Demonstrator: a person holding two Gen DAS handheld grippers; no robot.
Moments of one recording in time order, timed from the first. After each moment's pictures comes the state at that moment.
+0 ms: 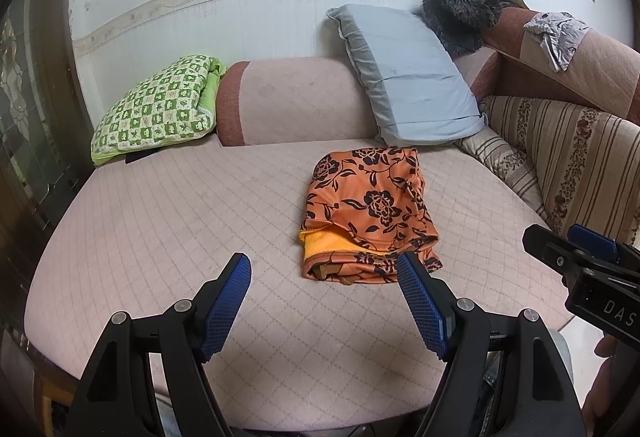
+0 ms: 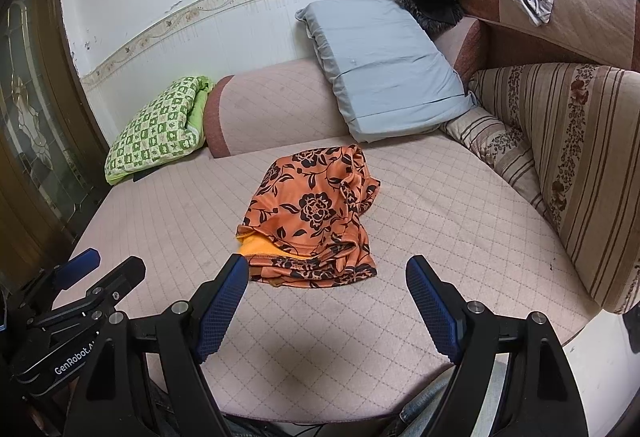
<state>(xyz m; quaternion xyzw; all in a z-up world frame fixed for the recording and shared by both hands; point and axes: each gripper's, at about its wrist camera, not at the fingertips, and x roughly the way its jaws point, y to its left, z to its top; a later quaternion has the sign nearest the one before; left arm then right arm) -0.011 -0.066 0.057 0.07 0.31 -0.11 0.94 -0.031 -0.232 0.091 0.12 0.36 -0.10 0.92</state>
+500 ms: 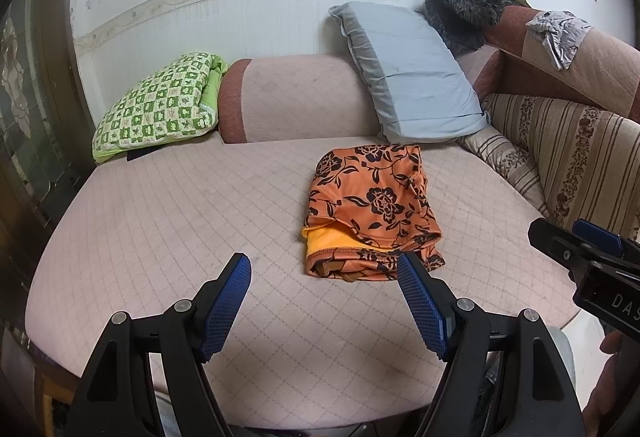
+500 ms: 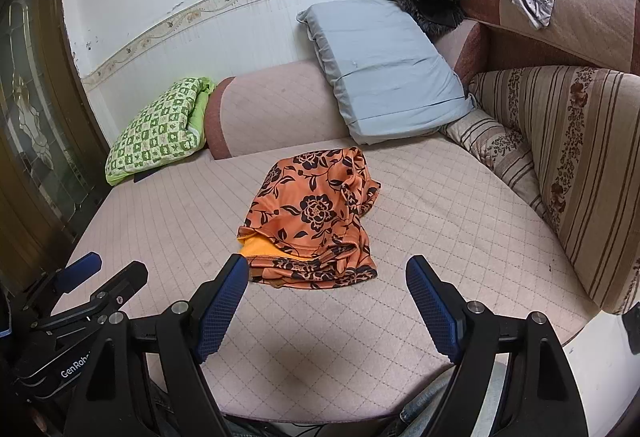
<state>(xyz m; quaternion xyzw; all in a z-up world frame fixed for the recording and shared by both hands) -0.011 -0.064 0.054 0.07 0.31 -0.11 0.94 -0.034 -0.229 0.093 0.11 0.36 -0.10 0.92</state>
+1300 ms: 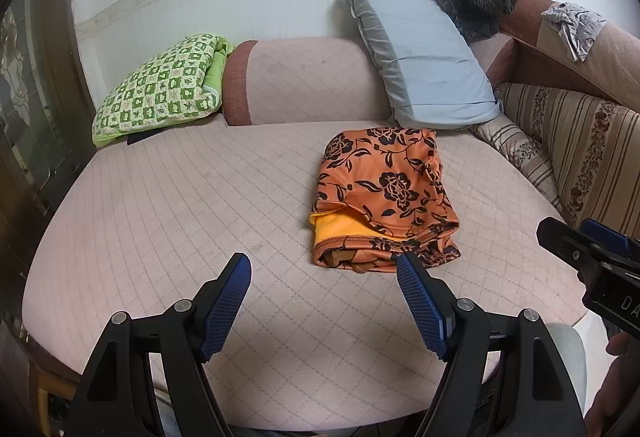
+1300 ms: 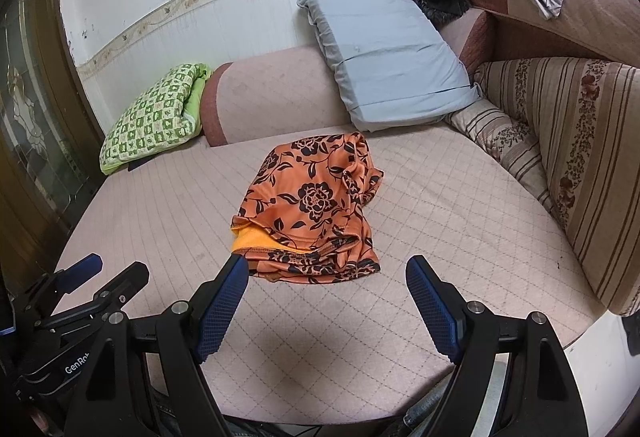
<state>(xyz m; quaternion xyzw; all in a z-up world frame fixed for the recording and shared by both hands) 0.018 -0.061 0.036 0.07 0.33 -0.10 0.94 -0.014 -0.232 0.072 0.11 0.38 -0.09 0.91</state>
